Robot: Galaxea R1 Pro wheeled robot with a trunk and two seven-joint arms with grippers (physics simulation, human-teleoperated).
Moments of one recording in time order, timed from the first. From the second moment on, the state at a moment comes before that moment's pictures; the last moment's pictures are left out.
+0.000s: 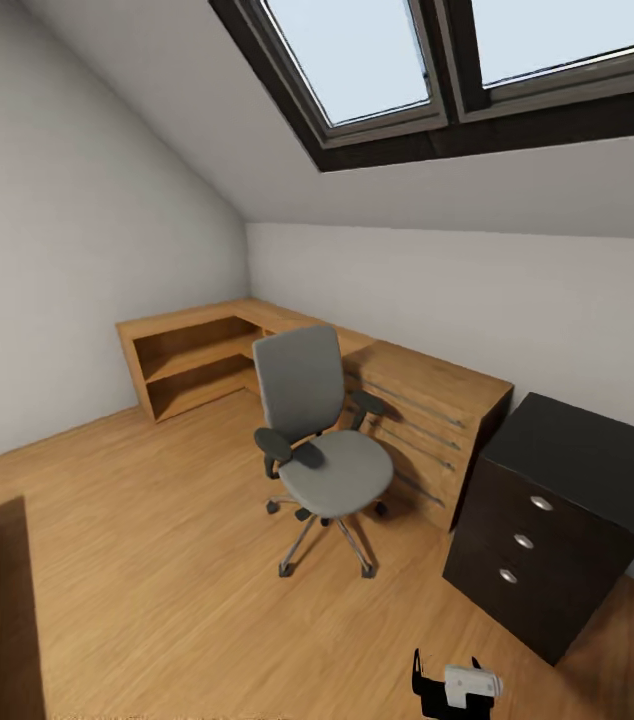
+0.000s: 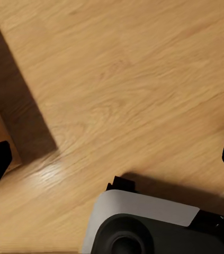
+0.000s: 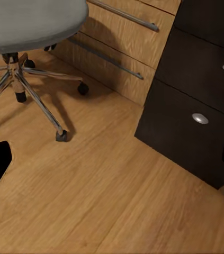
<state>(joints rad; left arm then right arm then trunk) 0.05 0.04 -0.02 -0.38 0.26 -0.31 0.08 -0.39 0.07 0.59 -0.06 -0.40 -0.78 -0.43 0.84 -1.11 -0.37</state>
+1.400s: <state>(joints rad) 0.05 0.04 -0.02 -0.38 0.26 -0.31 0.08 -0.39 0.07 0.59 -0.06 -0.40 -0.78 -0.43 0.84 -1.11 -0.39</state>
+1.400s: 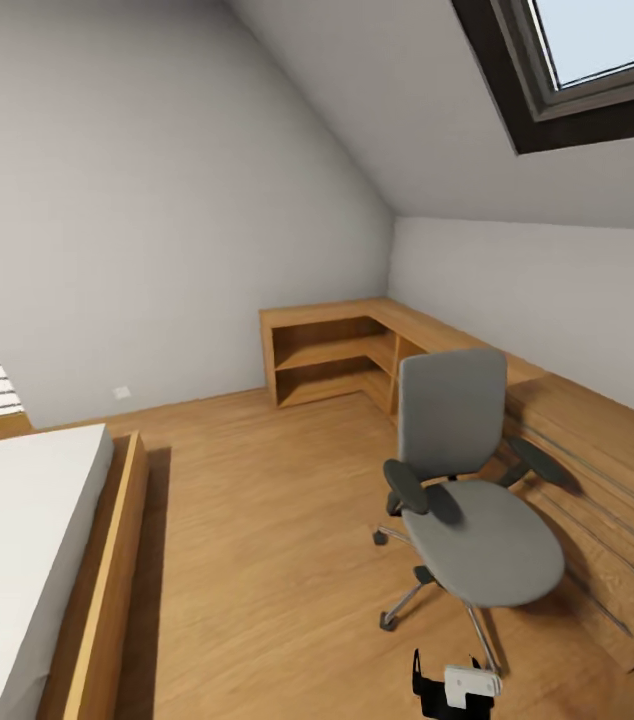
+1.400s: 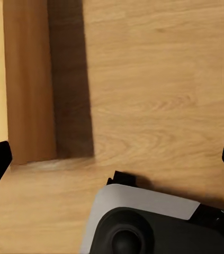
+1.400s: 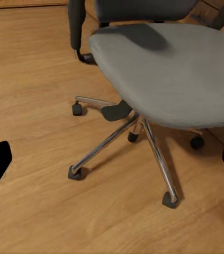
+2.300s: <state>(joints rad) 0.05 0.04 -0.02 -0.38 0.26 -0.31 0.08 -0.39 0.07 0.59 -0.06 -0.40 -0.78 -0.43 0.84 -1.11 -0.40</state>
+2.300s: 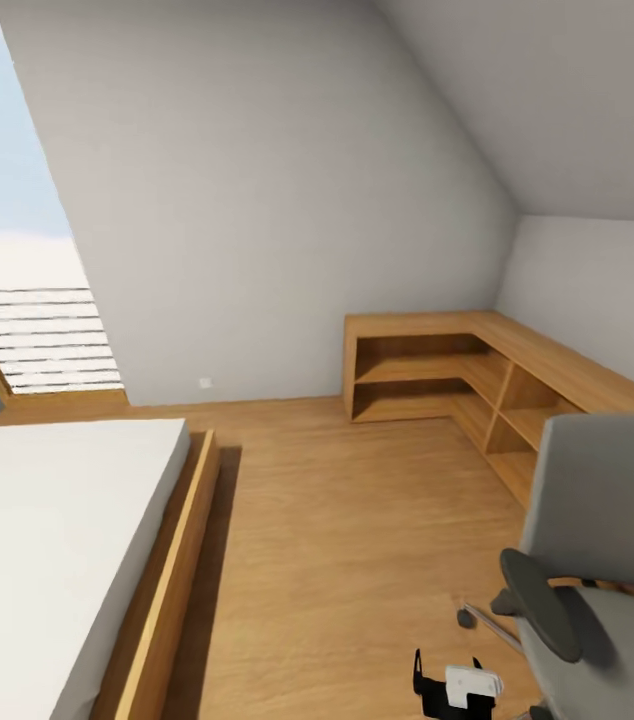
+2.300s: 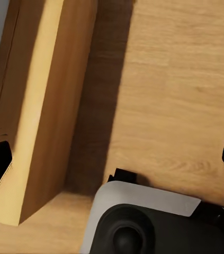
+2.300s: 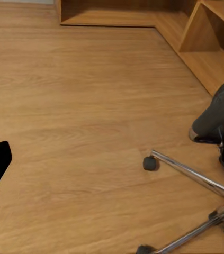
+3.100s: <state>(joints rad) 0.05 0.04 -0.02 -0.38 0.26 -0.31 0.08 -0.39 0.07 0.59 -0.06 -0.40 -0.78 -0.43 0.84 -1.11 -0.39</state>
